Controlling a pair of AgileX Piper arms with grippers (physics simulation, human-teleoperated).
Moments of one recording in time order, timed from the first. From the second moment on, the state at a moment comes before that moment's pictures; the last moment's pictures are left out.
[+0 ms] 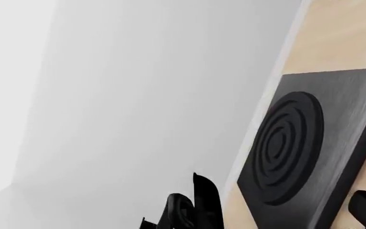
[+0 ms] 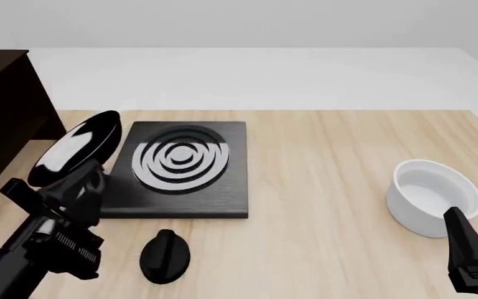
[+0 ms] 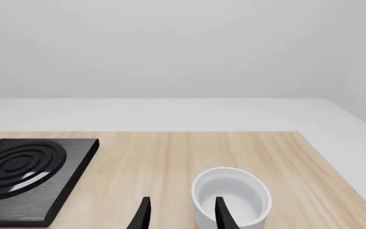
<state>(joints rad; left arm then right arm) -0.35 1.14 0.00 -1.20 1.26 0.00 0.01 0.00 0.00 0.00</state>
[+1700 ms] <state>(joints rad) -0.11 1.25 -0.01 -1.20 1.15 0.00 0.01 0.00 0.00 0.00</state>
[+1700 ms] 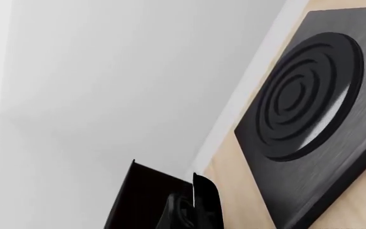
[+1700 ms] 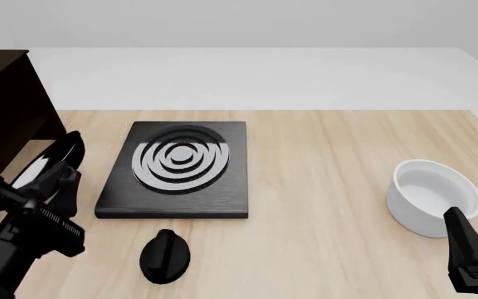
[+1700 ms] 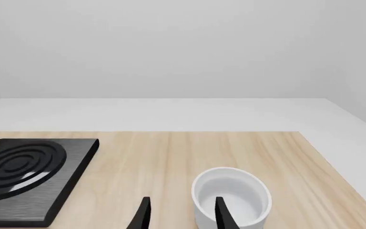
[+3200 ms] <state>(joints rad) -0.04 1.51 -0.19 -1.21 1.10 0.00 0.01 0.00 0.00 0.00</state>
